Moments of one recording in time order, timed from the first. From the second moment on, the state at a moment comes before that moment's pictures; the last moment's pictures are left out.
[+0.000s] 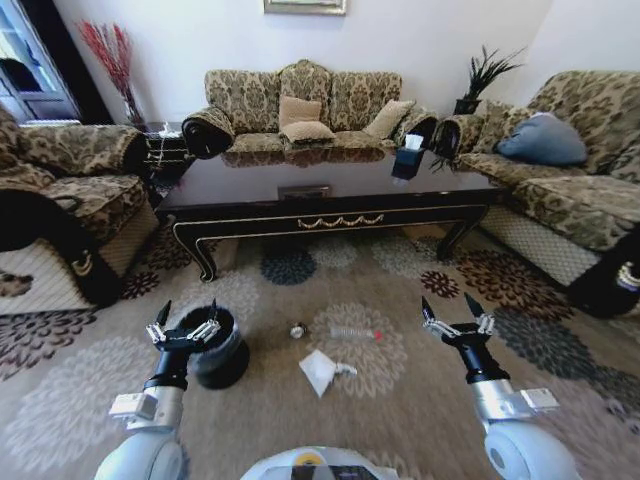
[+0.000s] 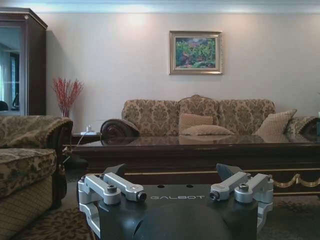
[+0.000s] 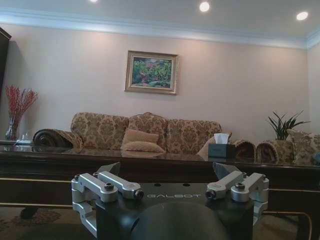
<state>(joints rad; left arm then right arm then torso) 1.78 -1.45 -0.71 -2.39 -0.20 -0.03 -0.03 -1.81 1.14 0.81 2.25 0.45 0.26 0.01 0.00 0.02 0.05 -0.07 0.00</state>
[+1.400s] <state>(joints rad) 1.54 -1.20 -0.79 -2.28 -0.78 0.75 -0.51 -1.82 1.16 0.80 2.21 0.41 0.31 0.00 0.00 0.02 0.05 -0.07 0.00</state>
